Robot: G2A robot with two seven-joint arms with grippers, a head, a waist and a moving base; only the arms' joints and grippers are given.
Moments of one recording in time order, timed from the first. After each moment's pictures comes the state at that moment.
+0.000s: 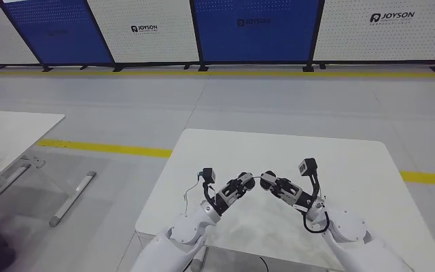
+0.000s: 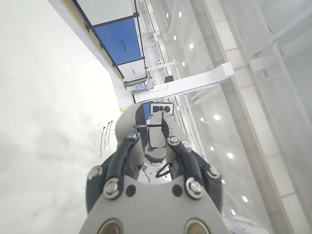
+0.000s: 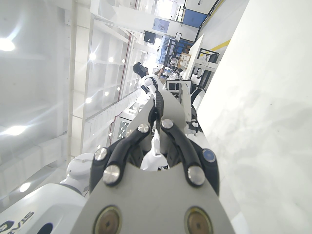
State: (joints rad) left arm 1.49 -1.22 -1.10 -1.60 -0.30 -0.34 -0.23; right arm -1.13 -1.09 0.84 -1.43 0.56 -0.31 0.58
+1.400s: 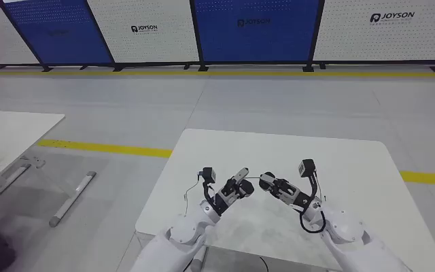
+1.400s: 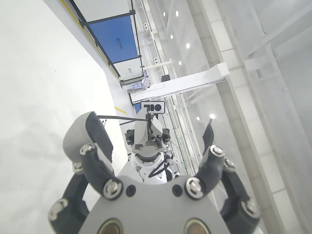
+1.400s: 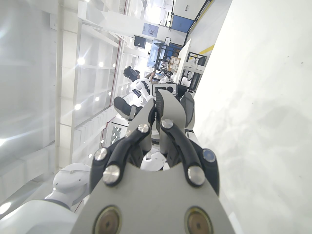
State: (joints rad) left arm 1.50 -1.23 -1.12 -1.61 -0.33 -0.34 -0.26; right arm -1.14 -1.10 0.86 -1.45 0.48 -0.23 0.53
